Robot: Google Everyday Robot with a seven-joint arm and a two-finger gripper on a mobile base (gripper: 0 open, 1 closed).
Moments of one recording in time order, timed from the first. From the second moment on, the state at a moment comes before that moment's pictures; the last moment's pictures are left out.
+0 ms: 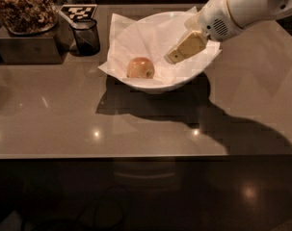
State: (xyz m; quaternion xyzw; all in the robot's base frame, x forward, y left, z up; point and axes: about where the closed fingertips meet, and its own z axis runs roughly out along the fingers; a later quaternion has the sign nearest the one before) arm 0.604 -0.102 0.971 -0.49 0.77 0.13 0.39
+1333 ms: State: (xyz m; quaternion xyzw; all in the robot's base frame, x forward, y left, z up) arm 0.659 -0.026 0.907 -0.53 0.76 0.13 0.36
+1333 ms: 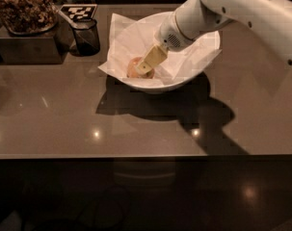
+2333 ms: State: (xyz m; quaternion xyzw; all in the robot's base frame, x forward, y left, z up) arm 0.674 -0.055 0.850 -0.47 0.81 0.13 0.32
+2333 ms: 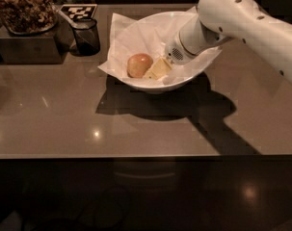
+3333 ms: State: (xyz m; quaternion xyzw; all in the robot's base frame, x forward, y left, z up) arm 0.633 -0.049 0.908 -0.49 0.76 0.24 0.36
